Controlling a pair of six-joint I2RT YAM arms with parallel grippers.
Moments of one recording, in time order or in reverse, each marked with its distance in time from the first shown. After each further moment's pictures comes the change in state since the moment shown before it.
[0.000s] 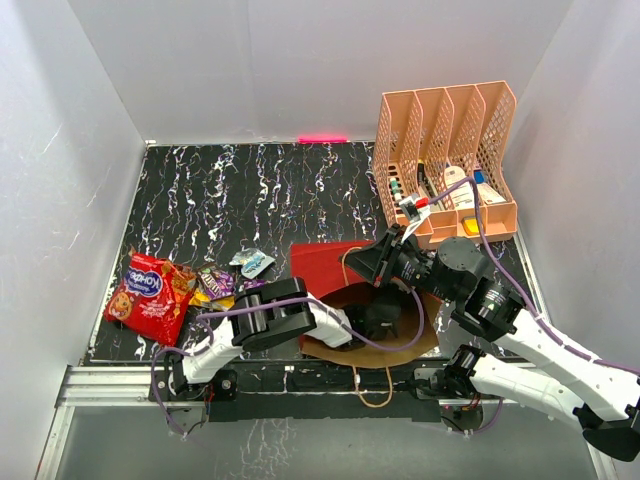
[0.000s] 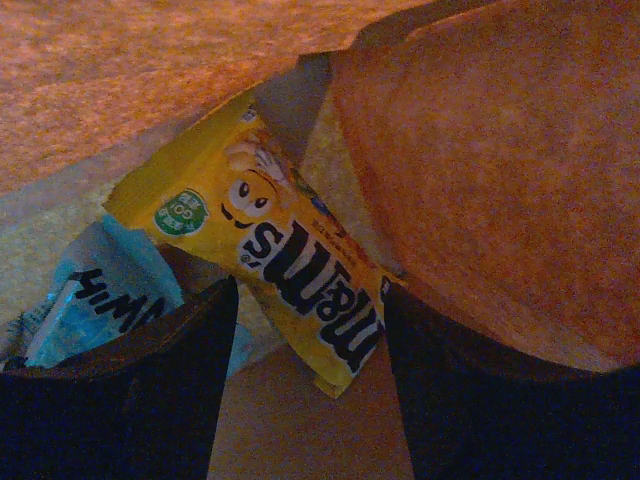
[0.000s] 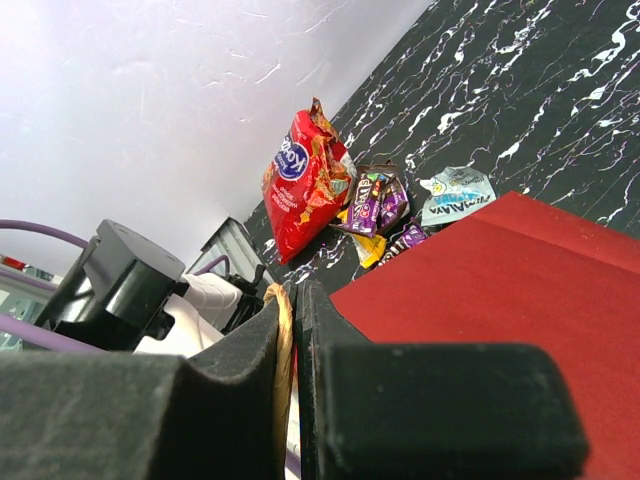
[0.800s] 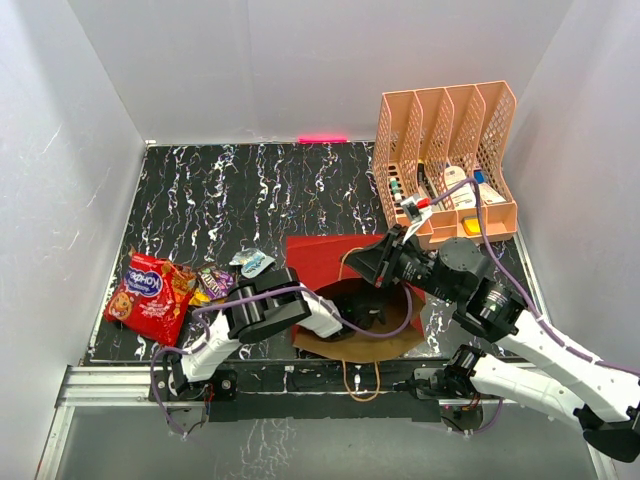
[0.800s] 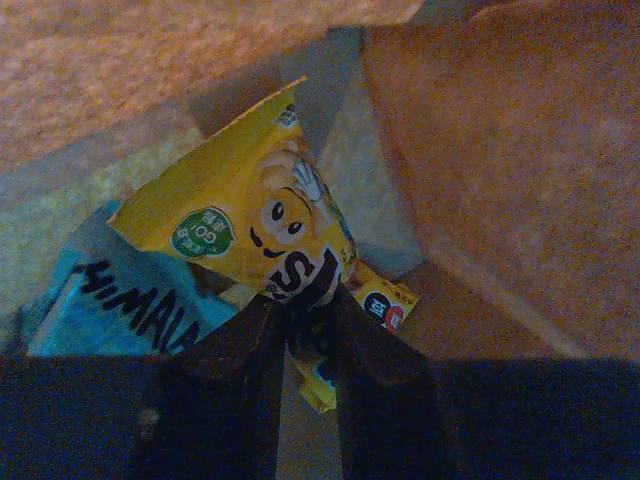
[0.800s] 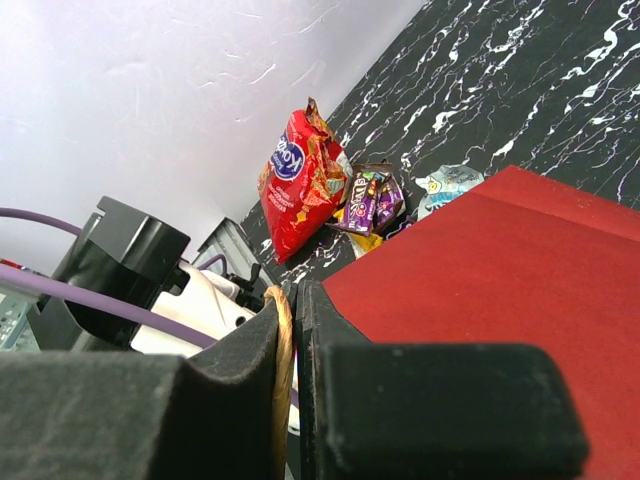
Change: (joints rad) left arm 0.087 0.002 -0.038 0.010 0.098 -0.010; right arm 0.000 -0.006 0.000 -0.015 0.008 0.000
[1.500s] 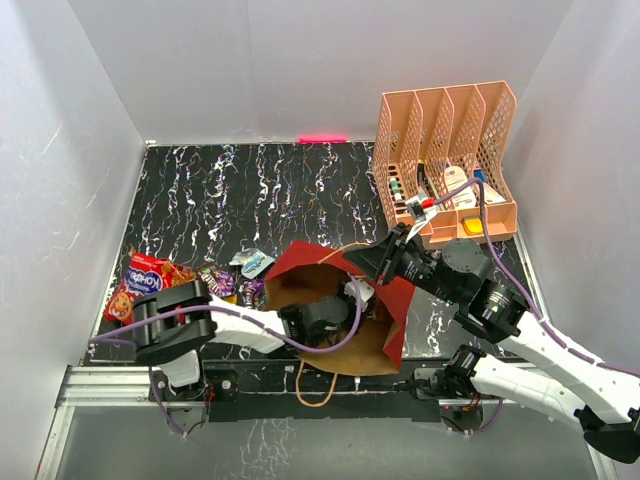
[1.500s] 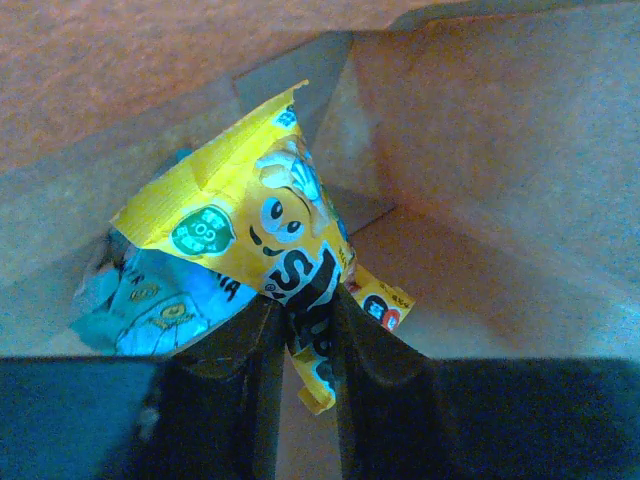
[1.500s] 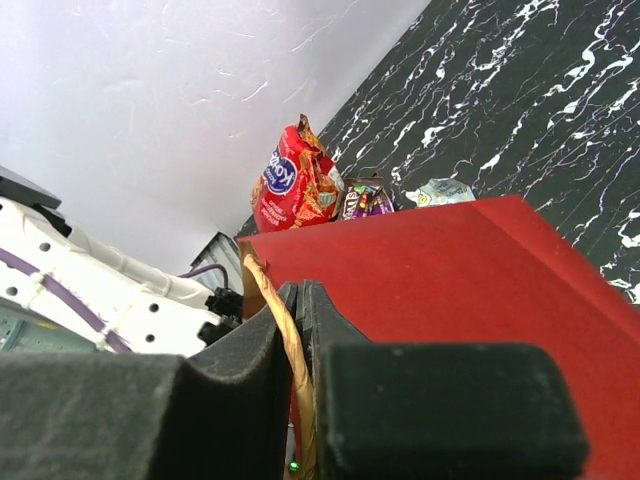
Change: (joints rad) left arm -0.075 -0.577 -0.455 -0.300 0.346 -0.177; right arm 0.000 -0.014 0.000 0.004 0.042 -0.009
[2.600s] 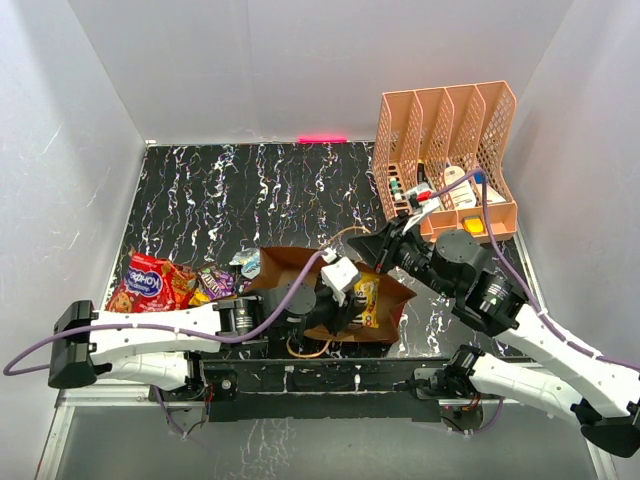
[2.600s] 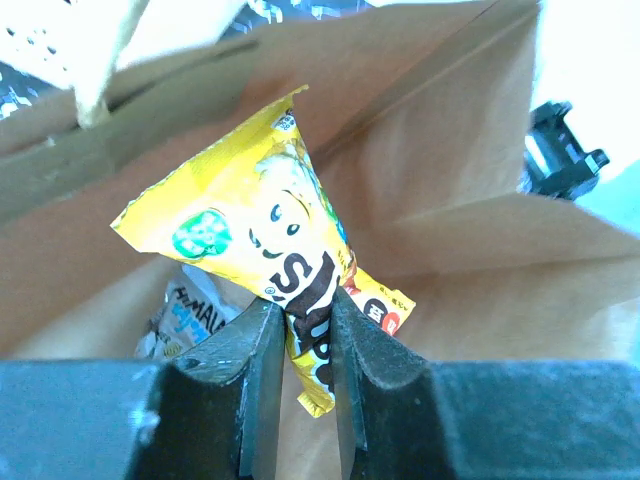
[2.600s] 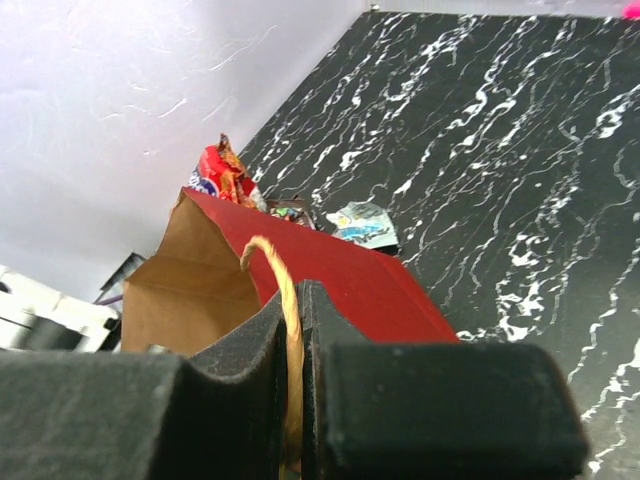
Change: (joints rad) left arm -0.056 -0.509 0.134 -0.663 0.164 -0.114; right arm 0.000 0.056 0.066 -0.056 0.127 -0.132
